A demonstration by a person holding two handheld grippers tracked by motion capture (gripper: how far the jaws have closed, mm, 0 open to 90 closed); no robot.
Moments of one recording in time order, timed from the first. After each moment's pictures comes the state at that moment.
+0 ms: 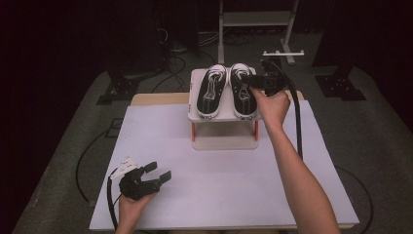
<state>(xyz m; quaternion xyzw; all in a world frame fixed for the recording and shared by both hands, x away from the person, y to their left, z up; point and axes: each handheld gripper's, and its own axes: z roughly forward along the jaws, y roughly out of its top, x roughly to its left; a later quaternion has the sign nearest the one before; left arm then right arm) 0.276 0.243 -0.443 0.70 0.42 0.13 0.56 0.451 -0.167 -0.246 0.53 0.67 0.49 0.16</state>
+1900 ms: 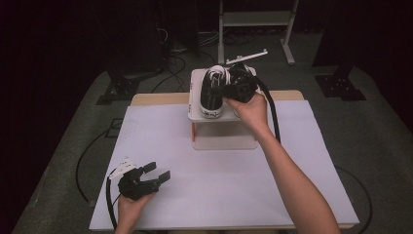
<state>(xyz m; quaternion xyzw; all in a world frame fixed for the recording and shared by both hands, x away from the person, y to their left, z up) 0.276 0.246 -0.444 0.70 0.43 0.12 0.56 0.434 -0.099 -0.237 0.38 0.78 0.49 0.06</state>
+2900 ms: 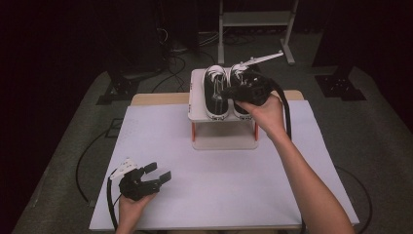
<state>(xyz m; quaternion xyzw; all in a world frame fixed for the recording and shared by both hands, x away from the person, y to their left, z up) 0.275 0.244 -0.444 0.70 0.43 0.12 0.56 0.419 -0.133 -0.233 0.38 0.79 0.48 0.10</state>
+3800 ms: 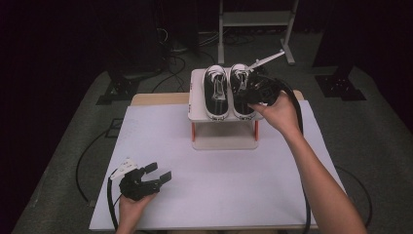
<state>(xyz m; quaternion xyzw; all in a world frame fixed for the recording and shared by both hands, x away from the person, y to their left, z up) 0.275 0.243 -0.444 0.70 0.43 0.12 0.56 0.423 -0.147 -0.237 0.37 0.83 0.38 0.14</state>
